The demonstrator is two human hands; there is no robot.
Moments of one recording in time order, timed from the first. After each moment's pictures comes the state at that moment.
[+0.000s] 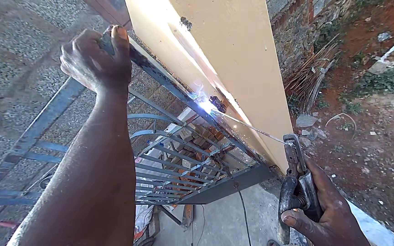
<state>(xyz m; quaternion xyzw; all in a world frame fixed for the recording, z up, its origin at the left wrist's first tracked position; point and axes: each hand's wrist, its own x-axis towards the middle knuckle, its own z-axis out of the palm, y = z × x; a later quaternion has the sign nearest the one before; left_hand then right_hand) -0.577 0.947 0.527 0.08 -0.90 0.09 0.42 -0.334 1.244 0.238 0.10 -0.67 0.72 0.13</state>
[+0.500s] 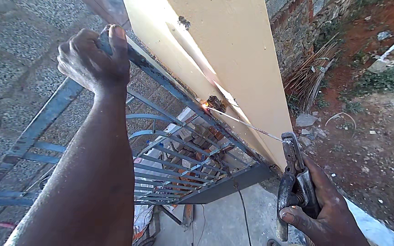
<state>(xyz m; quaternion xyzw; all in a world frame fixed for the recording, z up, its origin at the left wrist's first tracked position) -0.581 0.941 0.524 0.06 -0.88 0.10 0.45 -0.337 1.241 0.235 0.09 -0.67 0.73 0.14</state>
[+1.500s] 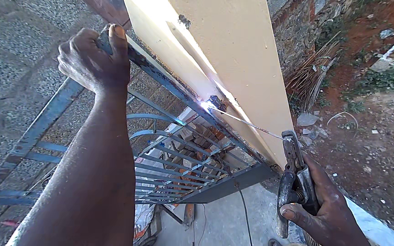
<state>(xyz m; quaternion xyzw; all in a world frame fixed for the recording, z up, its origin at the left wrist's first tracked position) -0.582 0.942 0.524 0.08 -0.89 0.10 0.44 -0.343 1.238 0.230 0.10 -0.65 0.74 0.14</state>
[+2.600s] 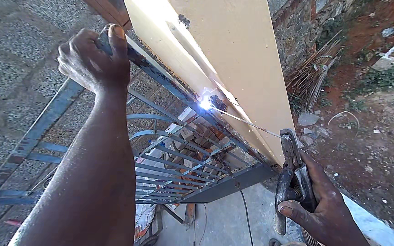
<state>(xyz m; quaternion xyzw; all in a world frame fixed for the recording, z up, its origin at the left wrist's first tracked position) -0.581 0.944 0.524 0.09 -0.89 0.10 0.44 -0.350 1.233 0.228 0.11 -0.63 0.76 0.14</state>
